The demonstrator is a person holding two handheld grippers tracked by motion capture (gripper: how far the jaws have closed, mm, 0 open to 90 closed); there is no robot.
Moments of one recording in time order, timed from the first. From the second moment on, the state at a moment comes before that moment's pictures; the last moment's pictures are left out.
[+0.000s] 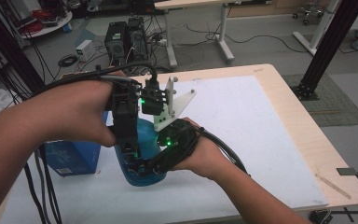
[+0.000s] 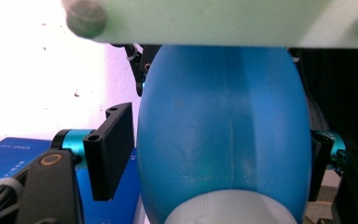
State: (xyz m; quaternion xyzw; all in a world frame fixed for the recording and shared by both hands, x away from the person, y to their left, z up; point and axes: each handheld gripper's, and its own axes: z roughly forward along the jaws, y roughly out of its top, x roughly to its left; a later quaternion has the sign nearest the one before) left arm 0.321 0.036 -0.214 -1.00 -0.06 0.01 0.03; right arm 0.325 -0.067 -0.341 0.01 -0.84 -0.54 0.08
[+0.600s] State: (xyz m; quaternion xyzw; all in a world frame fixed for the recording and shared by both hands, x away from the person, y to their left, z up) left arm 0.320 0.037 -0.213 -1.00 -0.06 0.01 0.02; right arm 0.326 -0.066 -0.341 0.01 -0.84 -0.54 0.08
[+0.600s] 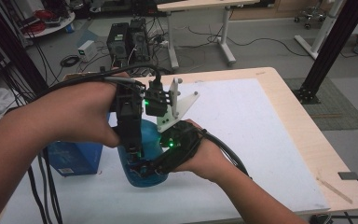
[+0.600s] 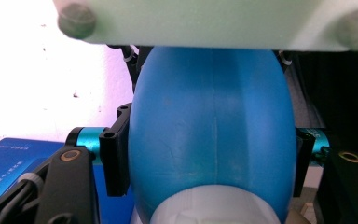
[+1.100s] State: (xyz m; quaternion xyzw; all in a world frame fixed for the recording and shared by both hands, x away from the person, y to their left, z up) left arm 0.318 0.035 -0.211 -1.00 -0.07 0.01 0.02; right arm 0.326 -0.068 -0.340 0.01 -0.84 -0.54 0.08
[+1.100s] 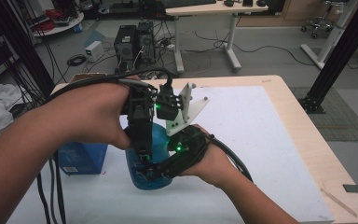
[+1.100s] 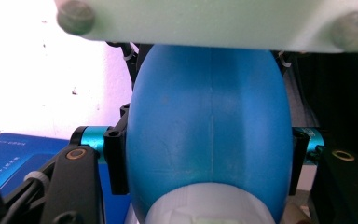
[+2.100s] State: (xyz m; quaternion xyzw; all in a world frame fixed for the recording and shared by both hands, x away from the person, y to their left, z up) left arm 0.330 0.056 -0.202 -0.99 -0.12 0.01 0.03; right arm 0.336 -0.141 -0.330 -0.01 -0.82 -0.57 0.07
